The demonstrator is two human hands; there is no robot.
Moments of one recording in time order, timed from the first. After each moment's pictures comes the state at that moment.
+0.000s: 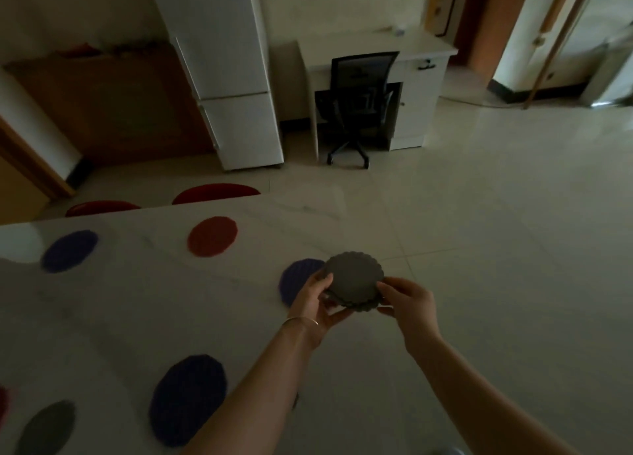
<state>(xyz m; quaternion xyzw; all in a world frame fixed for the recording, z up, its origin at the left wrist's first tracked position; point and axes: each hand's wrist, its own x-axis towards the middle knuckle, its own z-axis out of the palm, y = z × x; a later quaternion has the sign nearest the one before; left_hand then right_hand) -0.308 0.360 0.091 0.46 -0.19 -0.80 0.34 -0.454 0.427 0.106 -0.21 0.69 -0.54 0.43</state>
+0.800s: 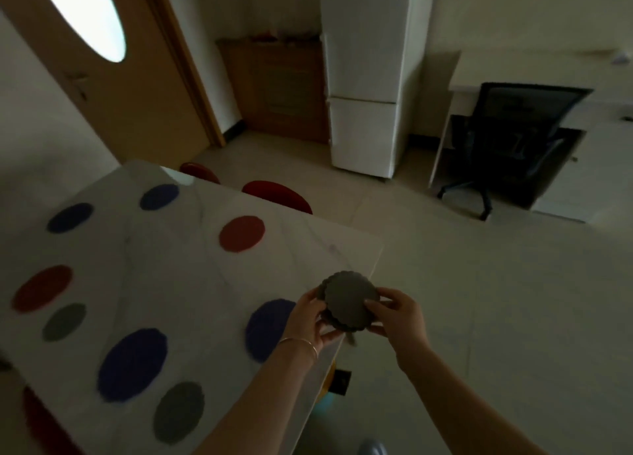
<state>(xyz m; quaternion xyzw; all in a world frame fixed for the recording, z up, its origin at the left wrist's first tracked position) -0.460 0.258 0.098 0.56 -0.06 -0.62 0.54 -0.611 0.221 0.102 -0.40 0.59 -0.36 0.61</state>
